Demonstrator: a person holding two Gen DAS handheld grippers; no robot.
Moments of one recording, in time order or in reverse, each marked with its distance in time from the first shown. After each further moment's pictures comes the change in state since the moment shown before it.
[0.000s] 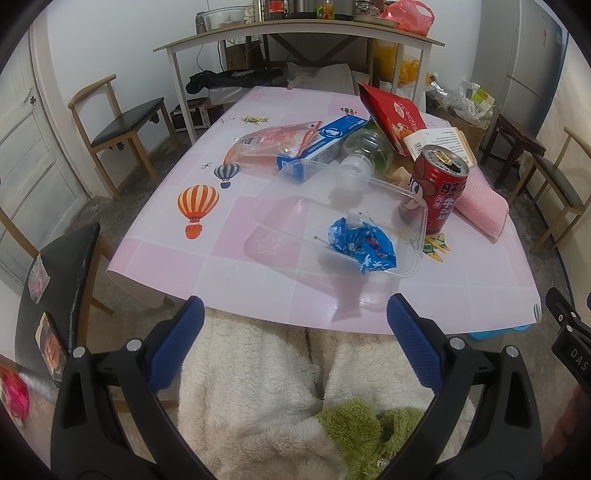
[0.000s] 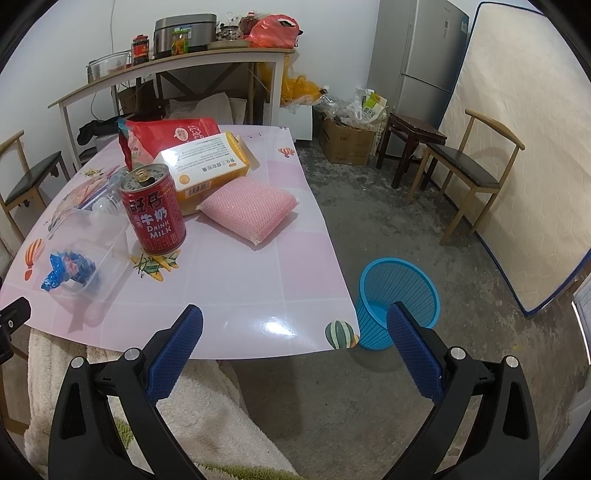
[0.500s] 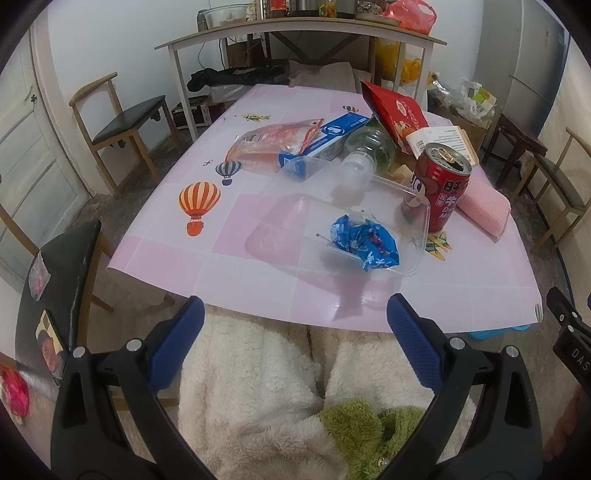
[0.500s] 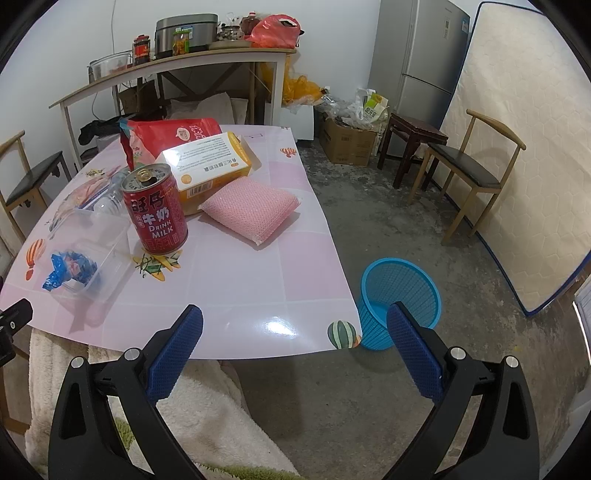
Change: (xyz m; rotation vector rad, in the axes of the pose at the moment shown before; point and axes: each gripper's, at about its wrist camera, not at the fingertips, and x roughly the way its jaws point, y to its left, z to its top) left arm 0.001 0.000 -0.001 -0.004 0.008 0.000; right arm -0.001 0.002 0.000 0.000 -0.001 0.000
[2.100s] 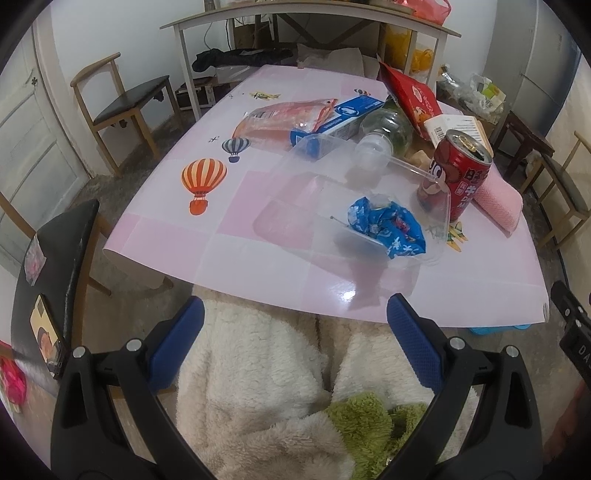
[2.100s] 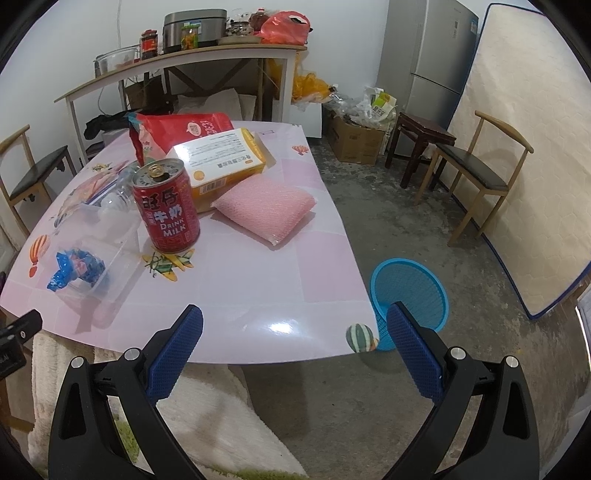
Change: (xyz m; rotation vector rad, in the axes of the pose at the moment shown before) left arm 0.019 0.017 -0.003 -0.043 0.076 -0.006; right arm 0.006 0.020 0.004 -0.023 0.002 0.030
